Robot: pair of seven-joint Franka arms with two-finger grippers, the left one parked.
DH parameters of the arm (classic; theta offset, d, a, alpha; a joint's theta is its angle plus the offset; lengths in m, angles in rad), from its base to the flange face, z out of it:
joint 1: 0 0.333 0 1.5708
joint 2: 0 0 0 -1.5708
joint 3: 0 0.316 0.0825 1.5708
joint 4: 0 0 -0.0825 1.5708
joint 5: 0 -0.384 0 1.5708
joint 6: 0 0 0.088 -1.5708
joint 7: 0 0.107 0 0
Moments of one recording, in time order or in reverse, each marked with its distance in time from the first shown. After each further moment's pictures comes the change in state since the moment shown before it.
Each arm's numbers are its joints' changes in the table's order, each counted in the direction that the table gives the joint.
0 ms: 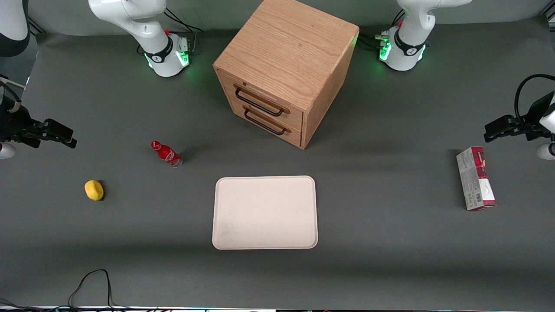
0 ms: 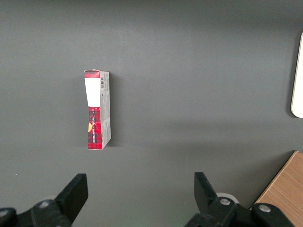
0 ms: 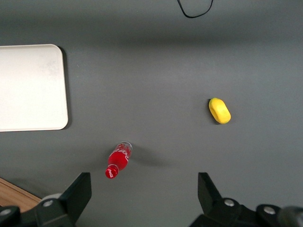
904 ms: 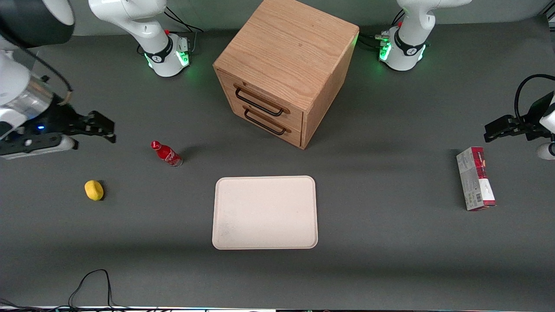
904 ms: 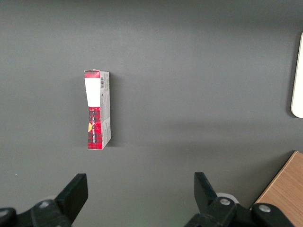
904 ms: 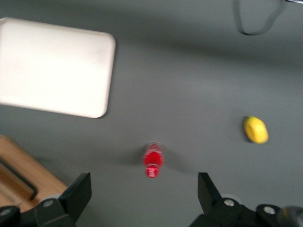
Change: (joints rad) arm 0.003 -0.022 0.232 0.030 -0.014 -0.001 -0.009
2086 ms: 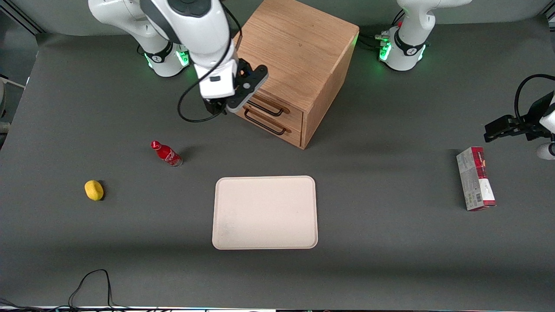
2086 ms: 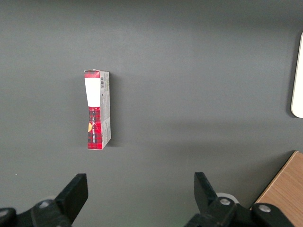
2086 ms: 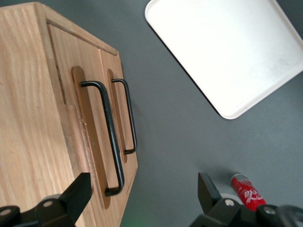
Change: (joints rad) arm 0.194 -0.153 0.392 0.006 0.067 -0.008 -0.108
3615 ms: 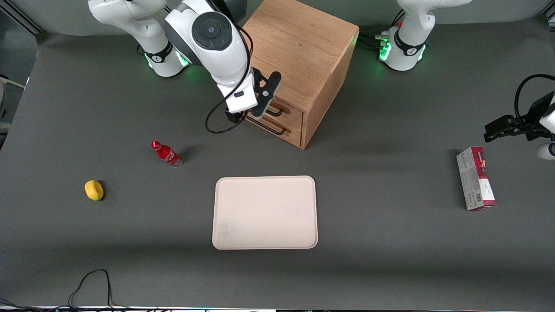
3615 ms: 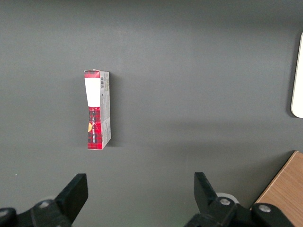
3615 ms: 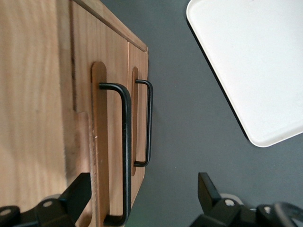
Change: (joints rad) arm 0.009 -0.046 -0.003 -0.091 -0.063 -0.107 -0.168
